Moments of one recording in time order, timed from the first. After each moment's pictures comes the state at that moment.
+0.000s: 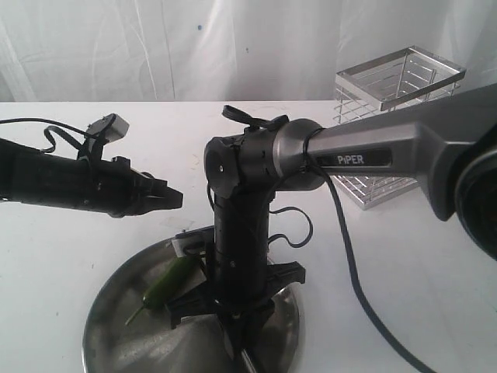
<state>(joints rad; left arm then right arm) -0.11 1.81 -0.89 -1.65 0.72 1.54 0.78 2.13 -1.45 0.29 1.22 0.13</state>
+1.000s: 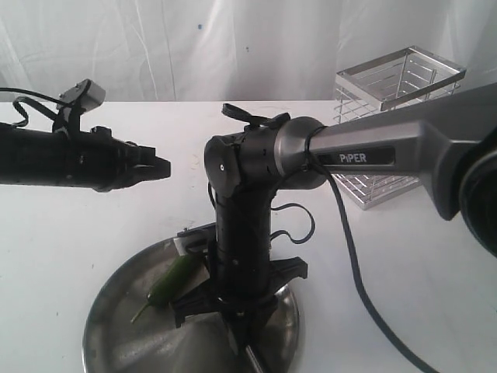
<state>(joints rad) -0.11 1.66 -0.86 -1.68 0.64 1.47 0.78 2.12 -1.45 0.26 1.22 0.12</state>
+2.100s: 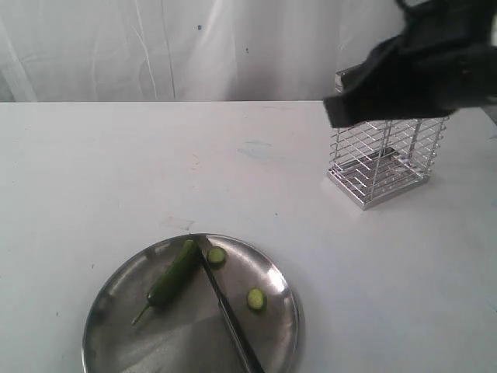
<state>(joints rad) -0.11 0.62 -0.18 -1.41 -0.04 1.03 0.57 1.10 -1.03 -0.06 0.56 -0.03</state>
